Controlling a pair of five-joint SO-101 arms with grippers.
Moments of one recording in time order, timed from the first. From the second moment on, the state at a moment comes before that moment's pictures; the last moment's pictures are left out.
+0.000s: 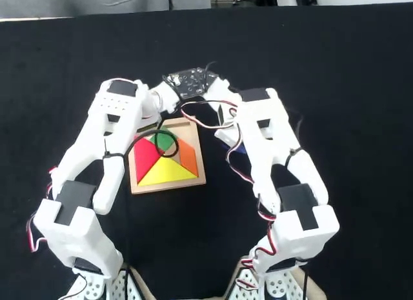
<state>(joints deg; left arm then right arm) 5.5 12.9 7.5 59.5 -62.0 -9.2 9.3 15.1 61.2 41.3</state>
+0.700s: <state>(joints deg) 4.0 12.1 13.1 55.0 -66.2 -9.6 9.4 15.3 60.8 40.3</state>
